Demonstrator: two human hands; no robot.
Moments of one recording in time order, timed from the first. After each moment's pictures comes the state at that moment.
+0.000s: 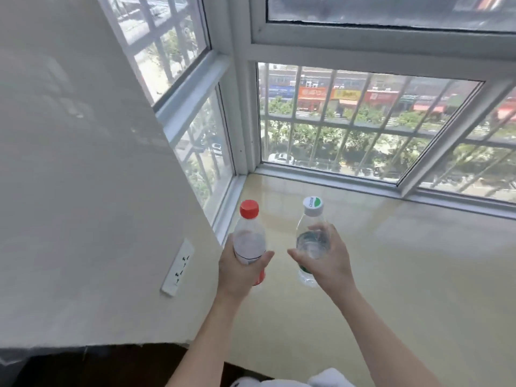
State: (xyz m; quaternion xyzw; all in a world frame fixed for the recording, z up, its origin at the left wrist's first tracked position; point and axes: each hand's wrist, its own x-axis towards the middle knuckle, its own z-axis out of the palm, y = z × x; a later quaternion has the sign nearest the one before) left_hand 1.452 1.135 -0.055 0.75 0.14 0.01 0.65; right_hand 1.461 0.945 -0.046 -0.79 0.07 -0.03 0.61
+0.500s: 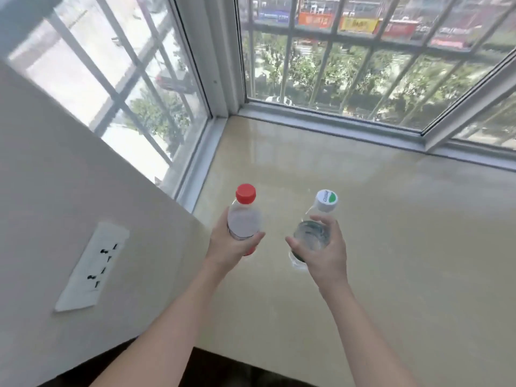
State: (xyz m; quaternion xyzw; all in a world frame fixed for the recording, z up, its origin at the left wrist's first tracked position) left_hand 1.526 1.109 -0.205 0.75 0.16 -0.12 0.63; right_hand 1.498 0.915 -0.207 -0.75 0.18 0.00 0.64
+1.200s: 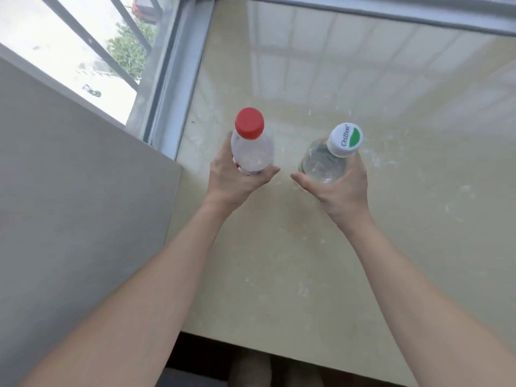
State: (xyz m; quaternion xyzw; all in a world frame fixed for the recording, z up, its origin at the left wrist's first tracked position) left_hand 1.586 1.134 -0.369 0.81 0.07 -0.06 0.58; right_hand 1.554 0.939 -0.365 -0.80 0.14 -0.02 0.58
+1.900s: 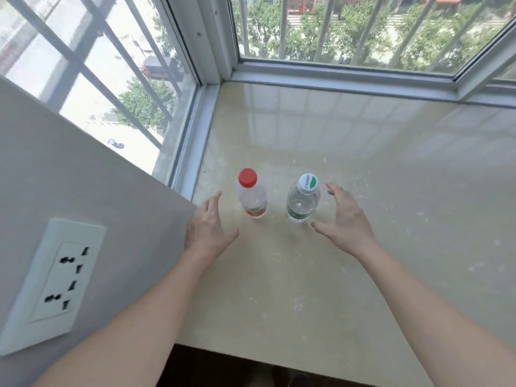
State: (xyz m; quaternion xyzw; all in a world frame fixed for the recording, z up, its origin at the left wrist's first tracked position) left_hand 1.555 1.182 -0.318 0.96 0.07 -0.19 0.21; right_hand 1.534 0.890 -0.313 -0.91 0.11 0.14 0.37
